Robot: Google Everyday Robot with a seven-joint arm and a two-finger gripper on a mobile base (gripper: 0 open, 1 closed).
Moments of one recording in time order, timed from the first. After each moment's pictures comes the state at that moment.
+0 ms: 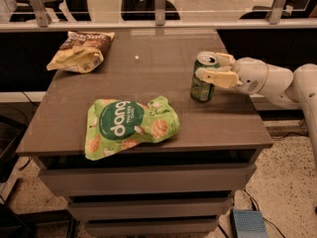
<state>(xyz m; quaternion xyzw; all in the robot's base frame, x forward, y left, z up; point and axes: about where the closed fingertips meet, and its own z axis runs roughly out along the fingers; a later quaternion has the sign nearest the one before) 0.609 -0.135 0.913 -0.50 -0.40 -0.59 0.49</state>
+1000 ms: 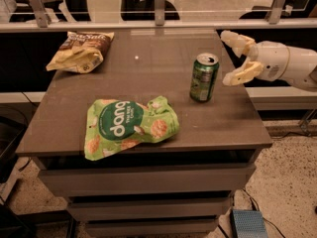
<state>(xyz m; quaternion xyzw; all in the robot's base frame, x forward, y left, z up) 0.602 -0.162 0.947 -0.51 -0.44 -0.58 0.45</state>
